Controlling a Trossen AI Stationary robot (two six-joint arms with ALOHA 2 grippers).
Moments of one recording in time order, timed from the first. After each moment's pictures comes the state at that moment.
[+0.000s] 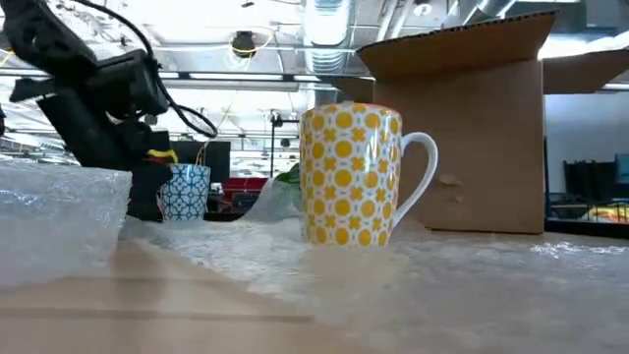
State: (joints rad) left arm 0.08 1.24 0.30 -0.23 -0.55 -0.76; right arm 0.44 2.18 2.34 -1.45 0.12 0.21
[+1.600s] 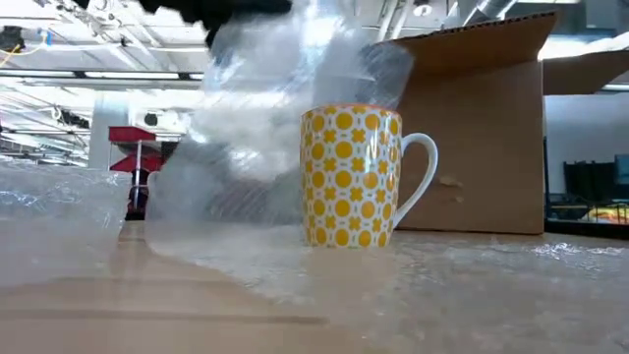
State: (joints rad) left arm -0.33 1.34 0.77 0.35 -0.29 -0.22; right arm 0.64 2.08 2.33 -1.57 0.80 0.62
